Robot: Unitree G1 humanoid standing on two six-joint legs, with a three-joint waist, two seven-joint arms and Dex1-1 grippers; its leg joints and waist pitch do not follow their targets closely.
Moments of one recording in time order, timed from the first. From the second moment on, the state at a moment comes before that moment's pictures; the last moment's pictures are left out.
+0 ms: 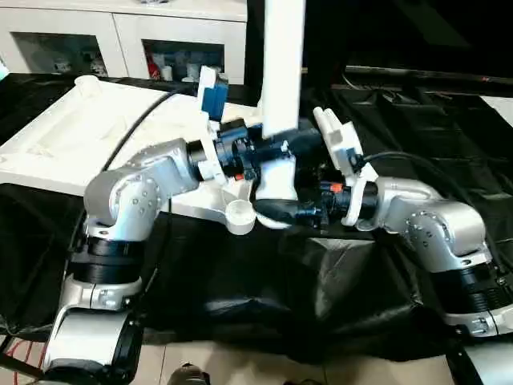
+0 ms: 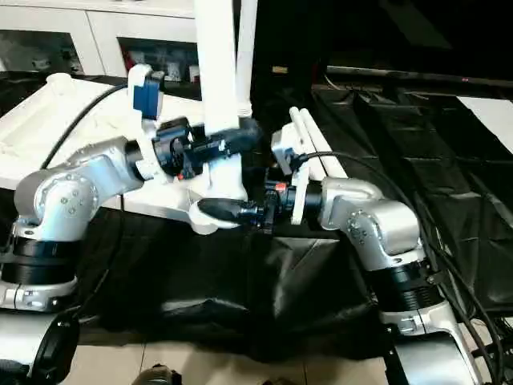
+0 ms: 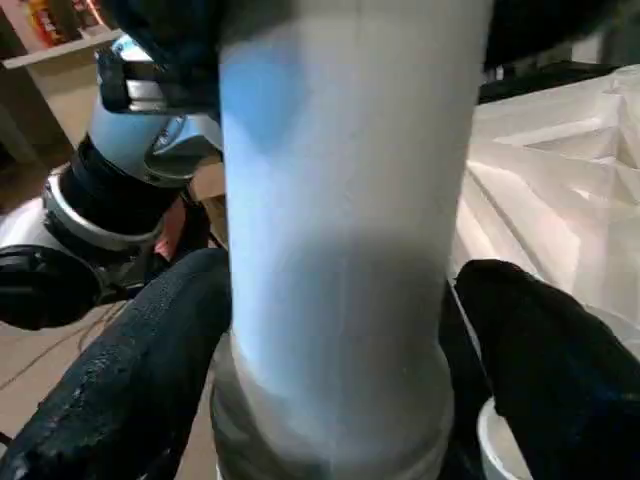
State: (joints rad) left arm -0.72 0.25 0.02 0.06 -0.72 0.77 -0.96; right arm -0.59 -0.36 0.14 0.08 0.60 0.68 1.10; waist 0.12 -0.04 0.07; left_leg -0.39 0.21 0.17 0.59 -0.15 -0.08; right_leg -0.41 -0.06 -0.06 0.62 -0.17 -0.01
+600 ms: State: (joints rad) left arm -0.71 0.25 0.02 0.06 -0.73 0.78 -0.95; right arm -0.58 -0.33 0.14 0.07 0.62 0.70 1.08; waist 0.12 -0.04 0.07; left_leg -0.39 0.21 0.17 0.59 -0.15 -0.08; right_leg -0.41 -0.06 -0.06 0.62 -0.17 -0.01
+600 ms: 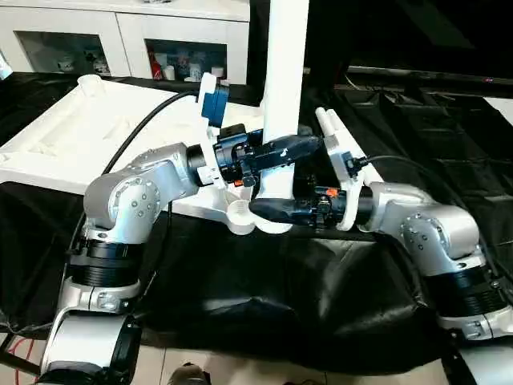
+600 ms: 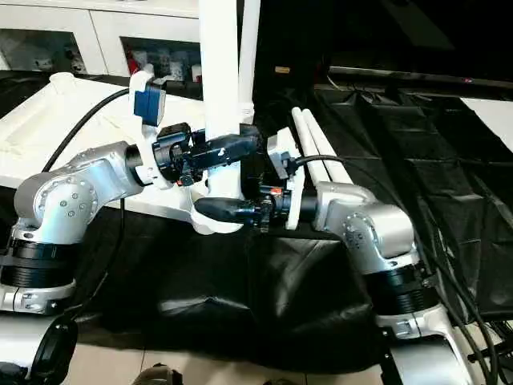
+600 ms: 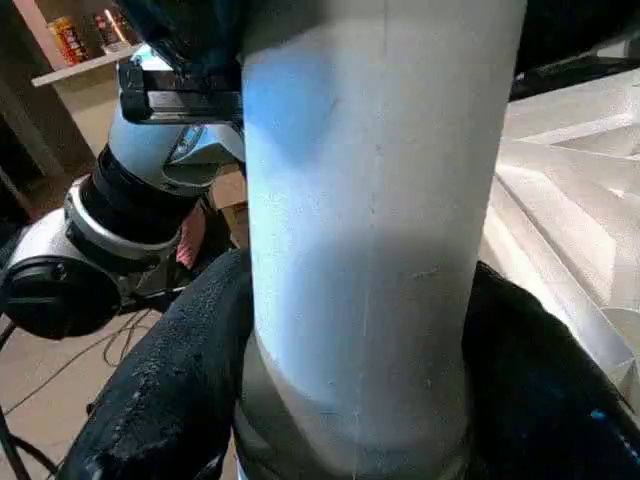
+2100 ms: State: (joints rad) left arm -0.80 0.08 0.12 0.23 -0.46 0.56 -0.32; right arm -0.63 -0.13 0.13 0.25 0.35 0.46 0.69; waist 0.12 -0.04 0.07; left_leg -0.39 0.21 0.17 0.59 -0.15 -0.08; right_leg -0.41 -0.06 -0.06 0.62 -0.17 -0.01
